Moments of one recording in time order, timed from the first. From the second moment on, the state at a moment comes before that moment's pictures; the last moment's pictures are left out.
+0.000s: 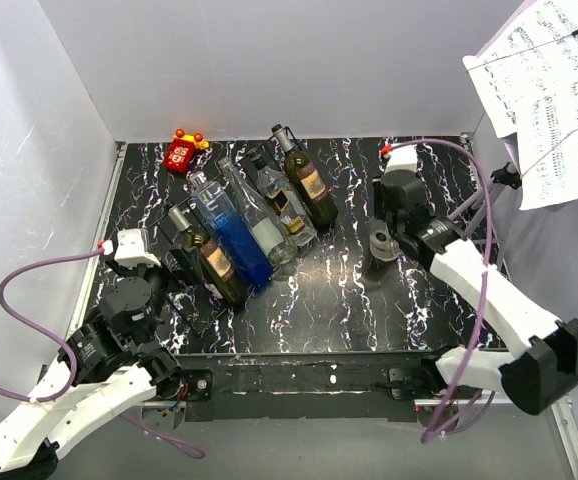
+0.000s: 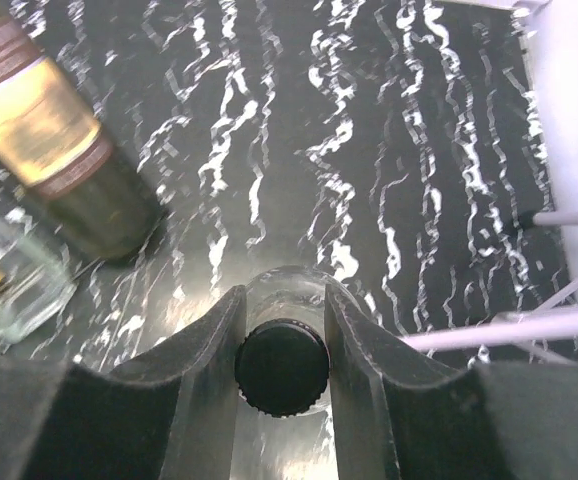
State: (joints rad) left arm -0.84 0.39 0.76 -0.57 -0.80 -0.36; right arm 0.60 1.17 1.07 -0.38 0.52 0.14
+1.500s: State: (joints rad) left arm -0.84 0.44 0.76 -0.55 -0.76 -0.37; right arm 0.28 1.96 1.82 -0.07 0.37 0.05
